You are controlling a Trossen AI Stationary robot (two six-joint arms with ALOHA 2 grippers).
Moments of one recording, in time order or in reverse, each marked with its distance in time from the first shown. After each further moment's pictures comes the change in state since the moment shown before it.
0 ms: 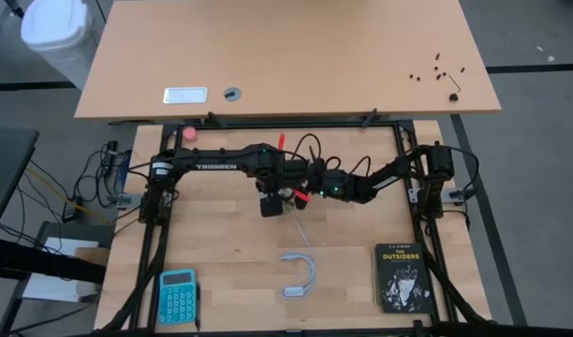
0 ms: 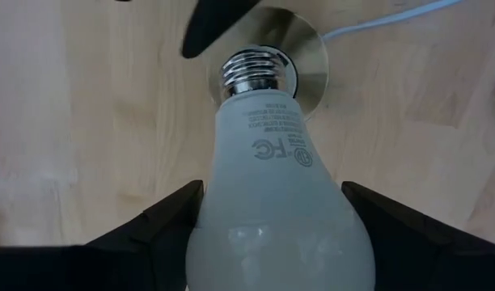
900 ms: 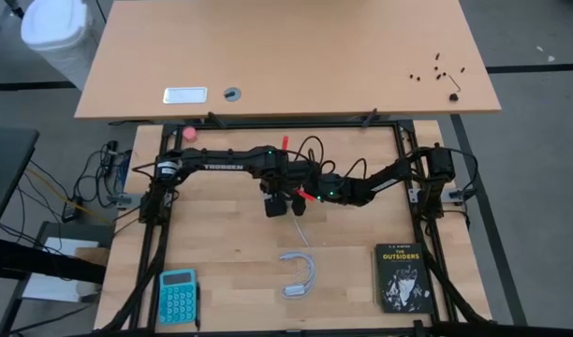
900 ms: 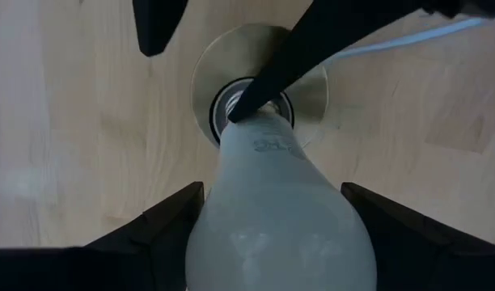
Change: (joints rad) left arm 0.030 0.042 -0.051 0.101 -0.007 0.008; right arm 0.058 0.000 0.055 -0.107 -0.020 -0.020
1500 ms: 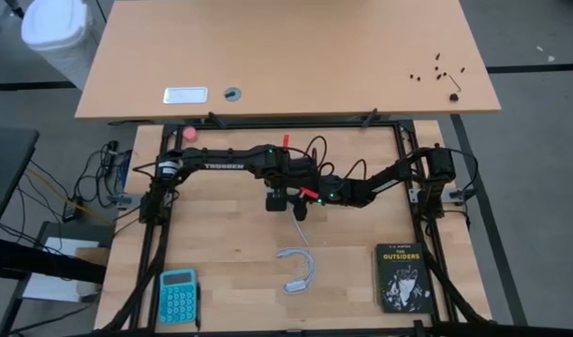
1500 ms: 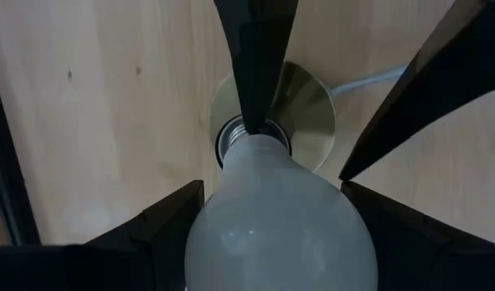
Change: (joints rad) left arm 0.003 0.006 0.010 0.072 -0.105 0.208; right arm 0.008 0.000 0.000 -0.013 -0.084 0.048
